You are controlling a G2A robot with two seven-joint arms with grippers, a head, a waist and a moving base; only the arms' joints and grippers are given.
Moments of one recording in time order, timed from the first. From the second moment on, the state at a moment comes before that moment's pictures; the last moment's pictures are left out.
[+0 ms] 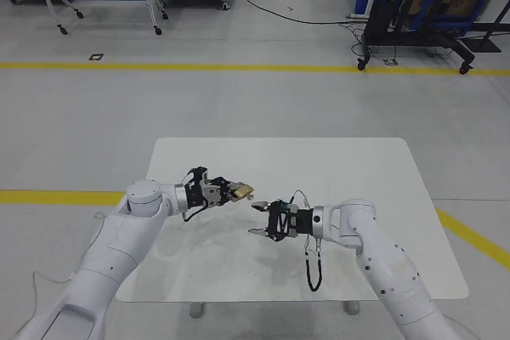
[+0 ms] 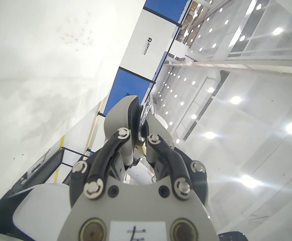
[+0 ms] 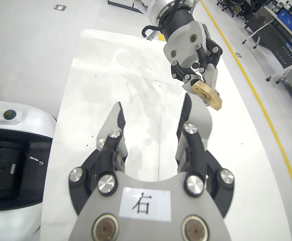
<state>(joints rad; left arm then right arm) 0.87 -1.17 -0.94 -1.01 -0.66 0.21 -1.03 -1.24 -1.26 1.16 -1.56 -1.43 -1.01 0.13</state>
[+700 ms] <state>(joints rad) 0.90 -1.16 -0.96 -1.08 -0.55 0.11 -1.05 -1.07 -1.21 1.01 -1.36 -1.27 -1.01 0.01</state>
